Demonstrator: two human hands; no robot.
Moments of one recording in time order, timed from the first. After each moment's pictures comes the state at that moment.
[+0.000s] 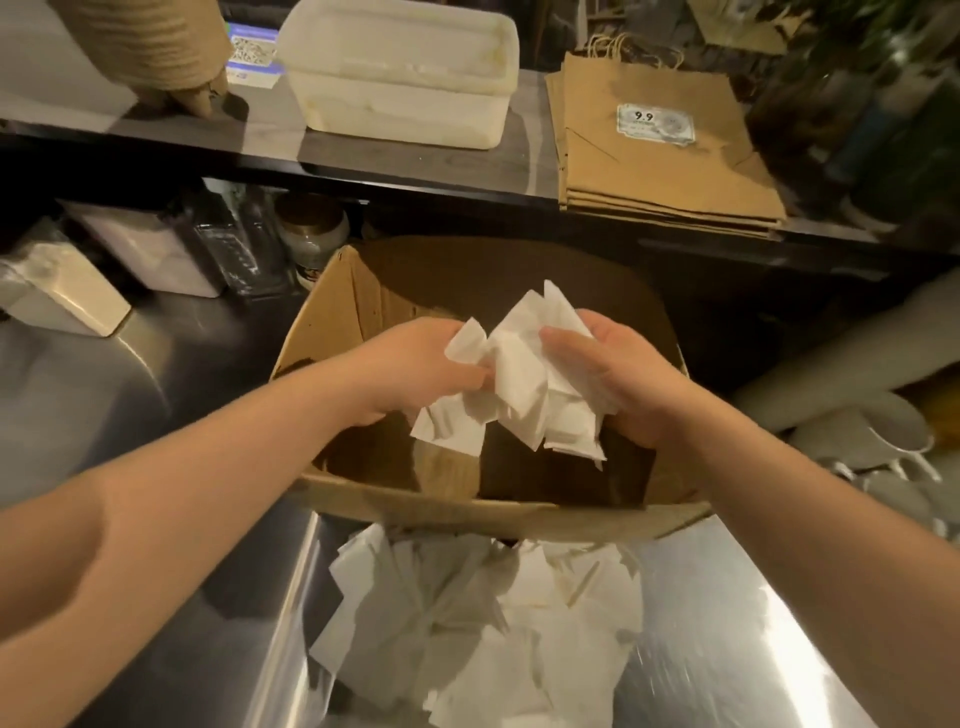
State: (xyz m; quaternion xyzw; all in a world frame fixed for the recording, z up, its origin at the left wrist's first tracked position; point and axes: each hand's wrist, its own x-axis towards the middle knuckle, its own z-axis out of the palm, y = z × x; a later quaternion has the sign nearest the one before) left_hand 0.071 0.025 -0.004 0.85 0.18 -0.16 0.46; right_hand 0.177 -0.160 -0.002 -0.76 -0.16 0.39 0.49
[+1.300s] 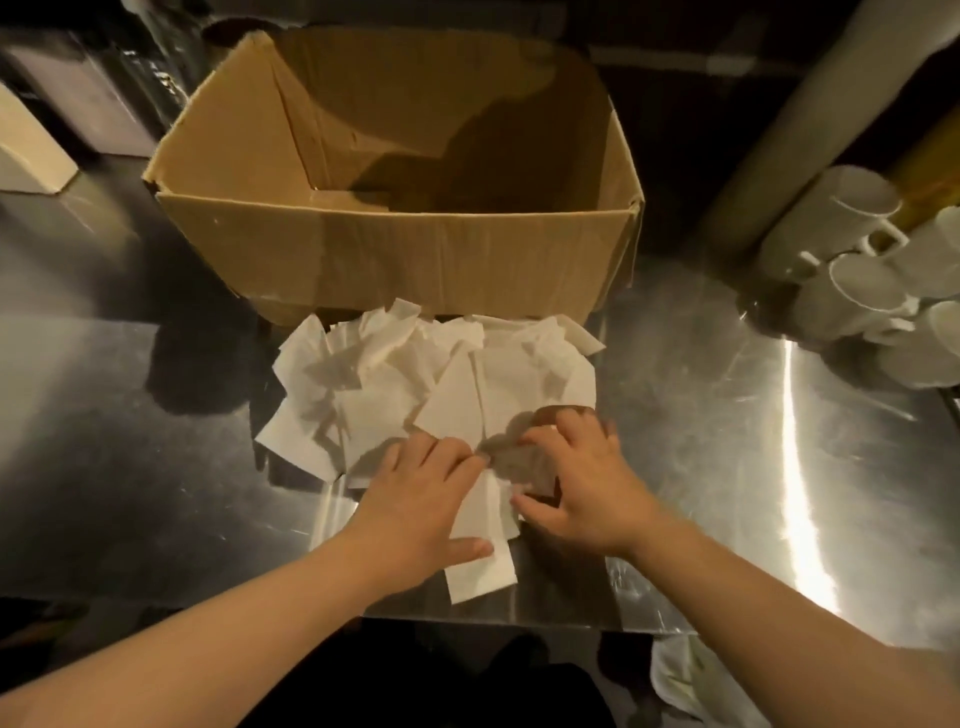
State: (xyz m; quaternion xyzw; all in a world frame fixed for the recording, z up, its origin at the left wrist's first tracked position) left_hand -0.154 -0.193 -0.234 0.99 0.02 -0.08 0.08; right_hand -0.013 -0.387 -0.224 -0.87 -0.45 0.15 0.14
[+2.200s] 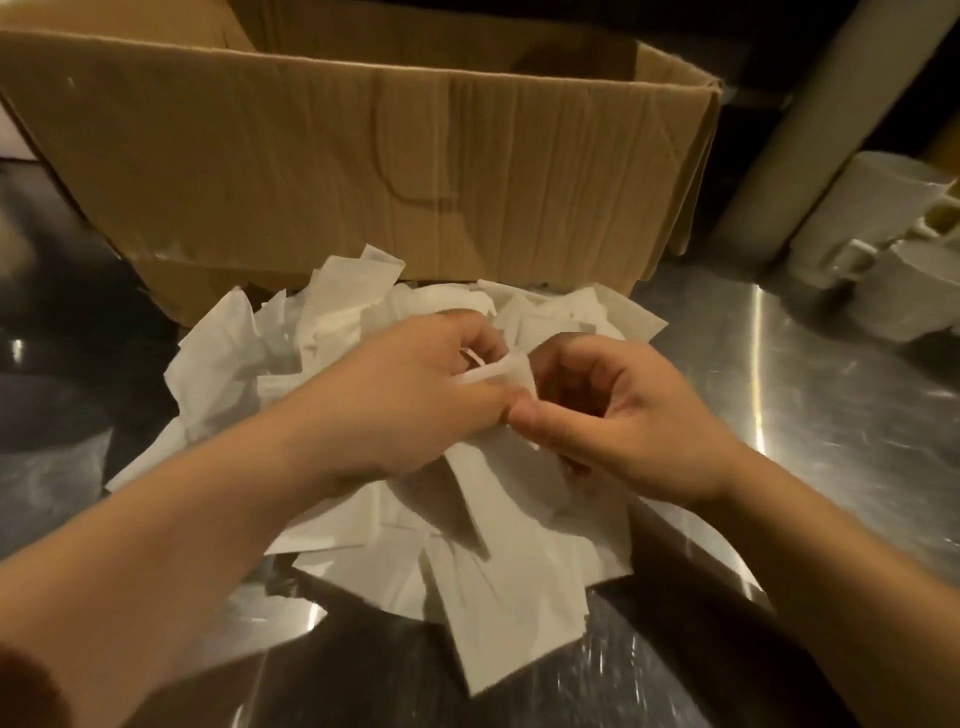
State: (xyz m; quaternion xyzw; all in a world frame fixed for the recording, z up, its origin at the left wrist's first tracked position) left_hand -0.076 -0.153 -0.208 0.88 0.11 -0.03 0.47; right_hand 0.020 -0.333 -0.231 -0.76 -0.44 0.17 0.45
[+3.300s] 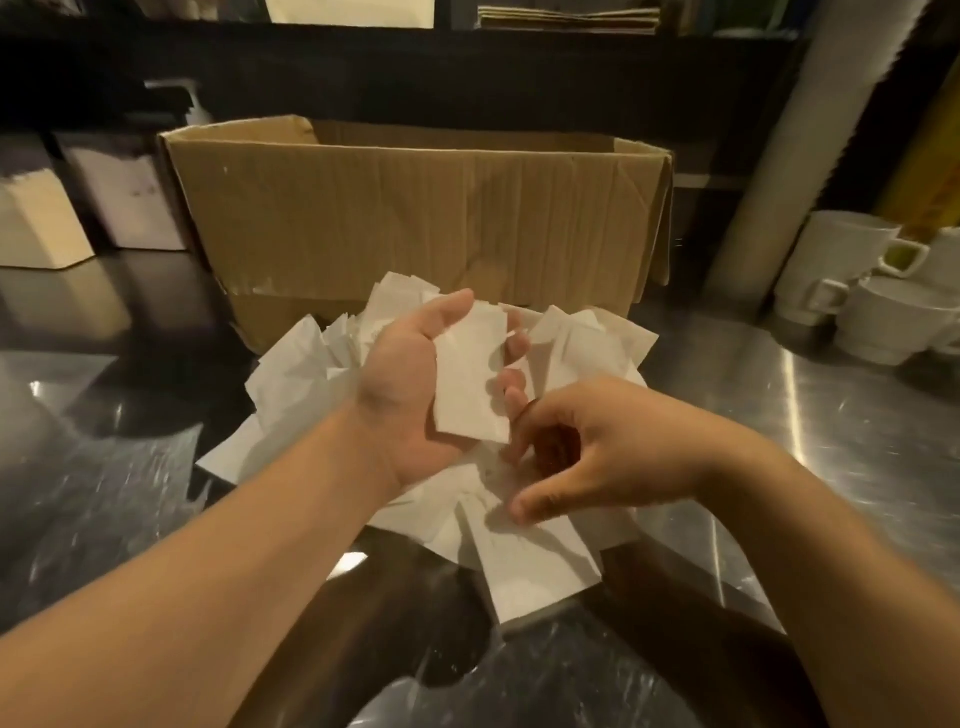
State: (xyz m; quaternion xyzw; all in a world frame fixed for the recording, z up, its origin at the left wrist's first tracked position) left_hand -0.093 -0.166 -0.229 0.38 0.08 -0.04 0.92; right_hand -0.016 -0.337 -0.221 -0.83 -0.48 0.21 0.17
